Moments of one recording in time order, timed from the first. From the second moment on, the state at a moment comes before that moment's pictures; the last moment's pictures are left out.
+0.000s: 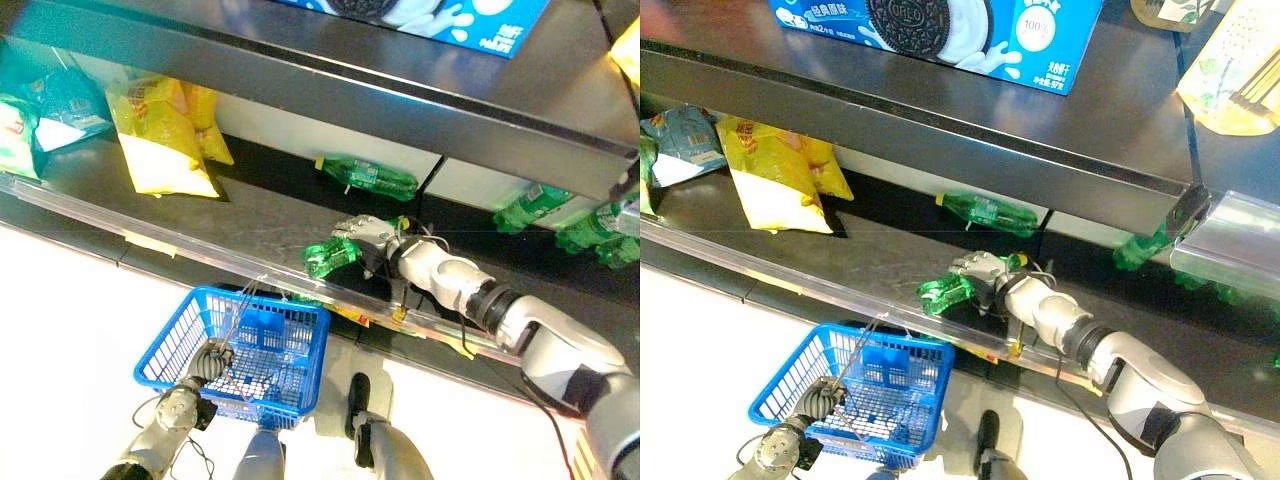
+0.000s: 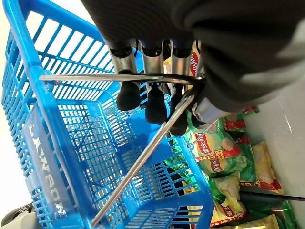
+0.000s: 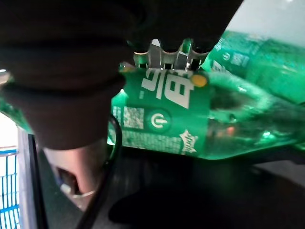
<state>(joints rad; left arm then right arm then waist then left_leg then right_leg) -0.18 0.56 -0.32 0.62 -0.06 -0.12 0.18 -1.06 -0.51 0.94 0.69 -0.67 -0.08 -0.03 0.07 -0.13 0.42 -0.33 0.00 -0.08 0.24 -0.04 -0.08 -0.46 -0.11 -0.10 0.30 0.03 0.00</state>
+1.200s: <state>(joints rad) -0.18 0.54 -0.33 0.60 -0.09 -0.12 0.12 -1.00 -0.53 0.81 0.67 -0.56 -0.04 0.01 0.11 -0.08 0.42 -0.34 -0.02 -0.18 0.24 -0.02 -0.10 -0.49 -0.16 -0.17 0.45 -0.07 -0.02</state>
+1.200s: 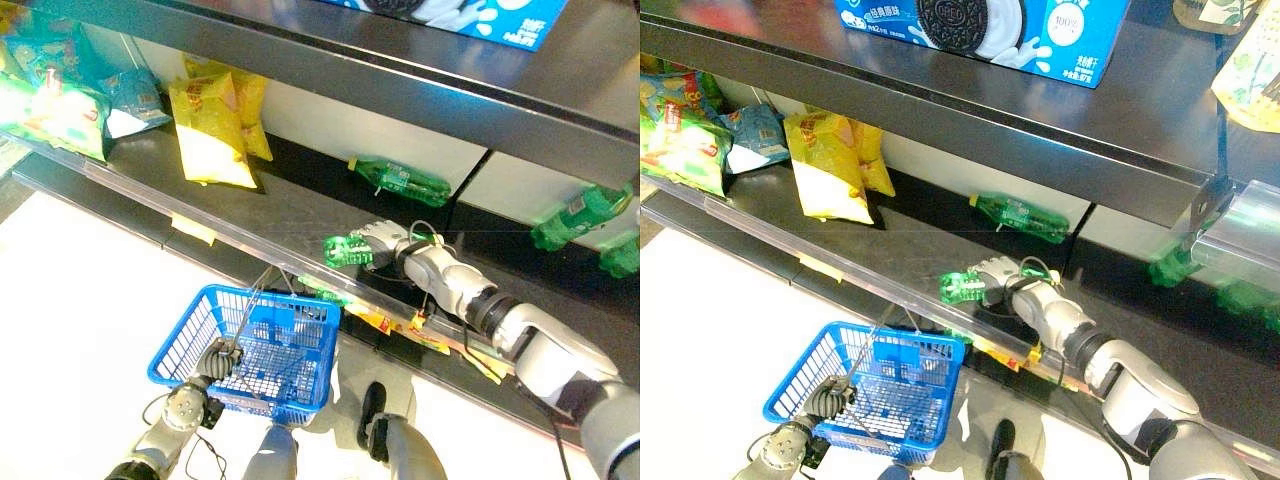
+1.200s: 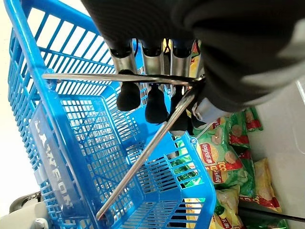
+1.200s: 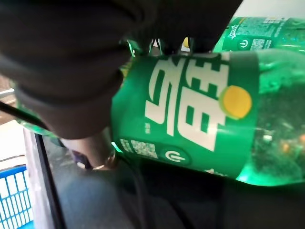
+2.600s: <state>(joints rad) -0.04 0.53 -0.17 0.41 -0.03 -0.07 0.10 -0.38 -0.37 0.64 0.43 -0.09 -0.01 0.14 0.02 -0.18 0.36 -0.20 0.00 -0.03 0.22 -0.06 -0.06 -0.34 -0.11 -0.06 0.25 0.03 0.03</state>
